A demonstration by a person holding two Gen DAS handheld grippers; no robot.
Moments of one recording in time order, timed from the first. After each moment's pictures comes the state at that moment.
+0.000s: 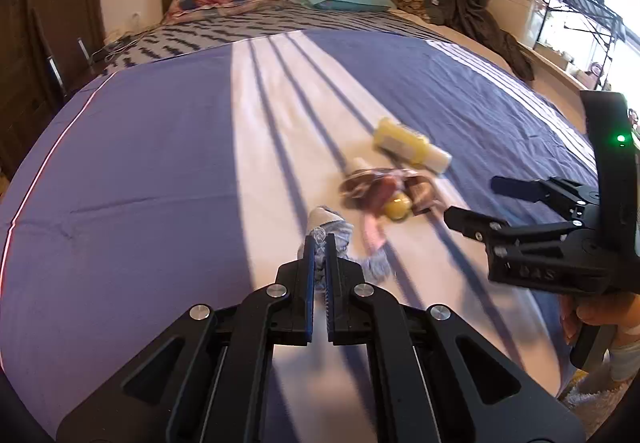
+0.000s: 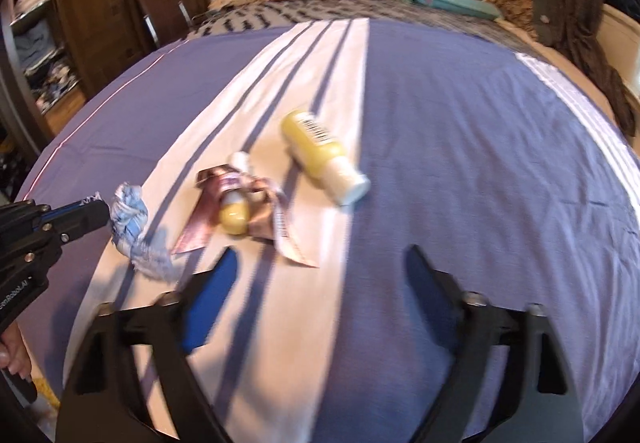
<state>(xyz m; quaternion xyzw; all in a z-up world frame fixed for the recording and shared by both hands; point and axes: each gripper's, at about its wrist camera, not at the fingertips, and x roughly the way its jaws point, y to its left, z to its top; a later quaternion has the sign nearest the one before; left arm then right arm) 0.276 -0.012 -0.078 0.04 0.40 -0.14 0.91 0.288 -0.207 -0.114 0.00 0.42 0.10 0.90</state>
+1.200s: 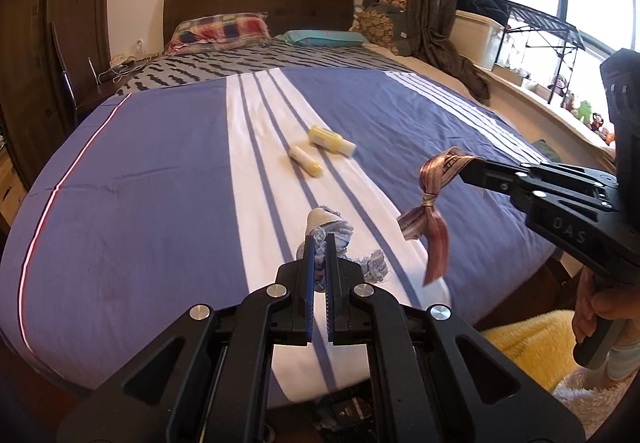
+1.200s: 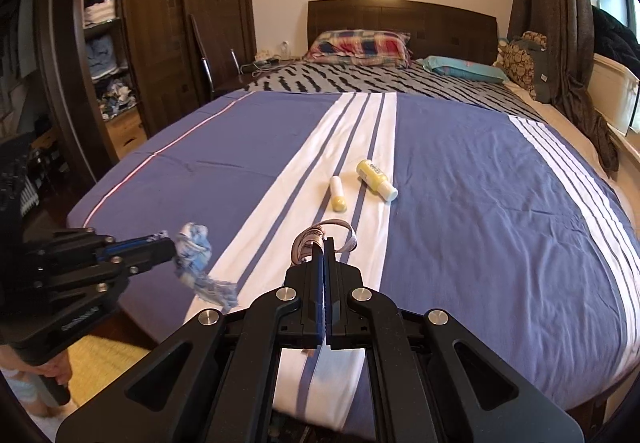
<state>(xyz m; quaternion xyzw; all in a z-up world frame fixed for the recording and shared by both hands) 0.084 -0.014 -0.012 0.02 0.34 -0.18 0.92 0.088 -0.196 -0.007 -0.01 0.31 0.14 0.94</state>
